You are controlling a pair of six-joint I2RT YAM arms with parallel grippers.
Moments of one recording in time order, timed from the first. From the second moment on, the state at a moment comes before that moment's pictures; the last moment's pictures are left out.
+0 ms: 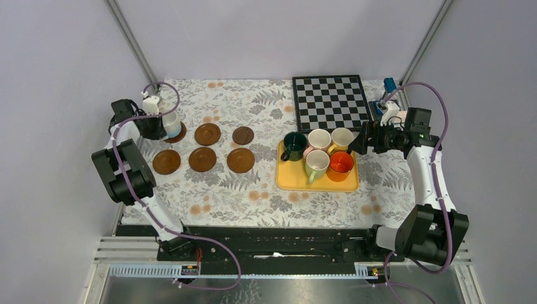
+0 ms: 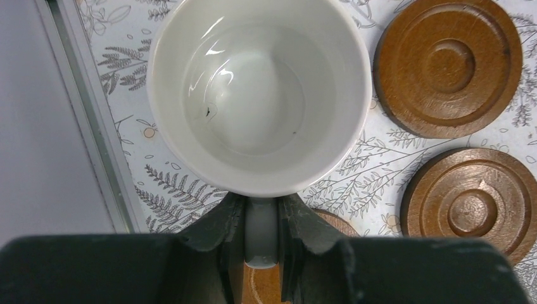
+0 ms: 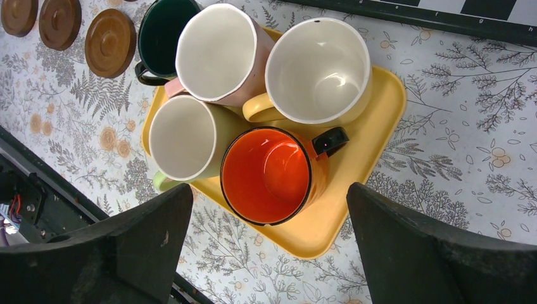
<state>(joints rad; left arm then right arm) 0.47 1.83 1.33 -0.41 0.52 0.56 -0.24 1.26 1.03 -0.68 -0.75 -0.23</state>
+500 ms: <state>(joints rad) 0.49 1.88 1.33 -0.39 0.56 0.59 -0.24 1.26 1.03 -0.68 -0.75 -0.22</state>
